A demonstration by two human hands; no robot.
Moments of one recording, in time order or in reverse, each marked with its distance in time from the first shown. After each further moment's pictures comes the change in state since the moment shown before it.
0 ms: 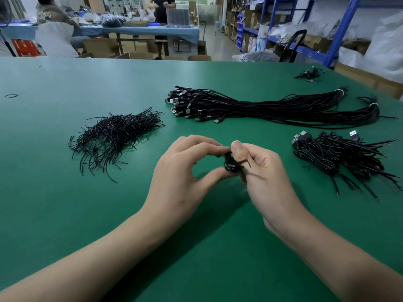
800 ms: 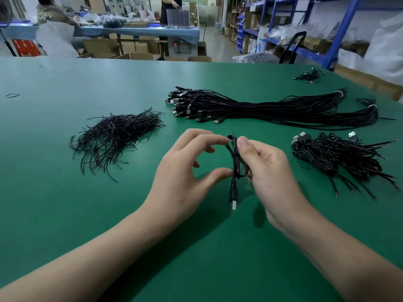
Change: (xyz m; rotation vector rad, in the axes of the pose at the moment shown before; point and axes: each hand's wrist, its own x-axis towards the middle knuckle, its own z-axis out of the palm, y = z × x) left_hand 0.001 0.000 -0.002 -0.070 -0.051 0.000; right_hand 0.003 -0.002 -0.007 -0.001 0.044 0.003
